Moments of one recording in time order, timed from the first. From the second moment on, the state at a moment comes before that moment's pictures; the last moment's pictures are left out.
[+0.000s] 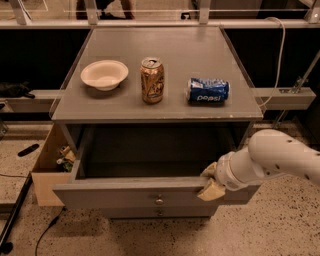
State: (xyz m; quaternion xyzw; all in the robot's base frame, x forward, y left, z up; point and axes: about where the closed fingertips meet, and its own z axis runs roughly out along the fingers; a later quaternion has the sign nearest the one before) arm 0.478 -0.144 0.630 -0.57 0.78 0.12 0.24
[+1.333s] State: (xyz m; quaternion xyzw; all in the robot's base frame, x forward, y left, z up) arm 0.478 -0.144 0.630 -0.57 0.78 0.12 0.24
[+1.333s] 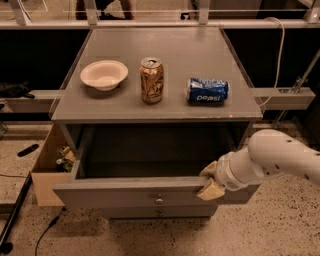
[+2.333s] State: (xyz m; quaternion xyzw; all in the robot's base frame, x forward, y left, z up) arm 0.452 -0.150 0.623 -0.57 0.77 0.13 0.23
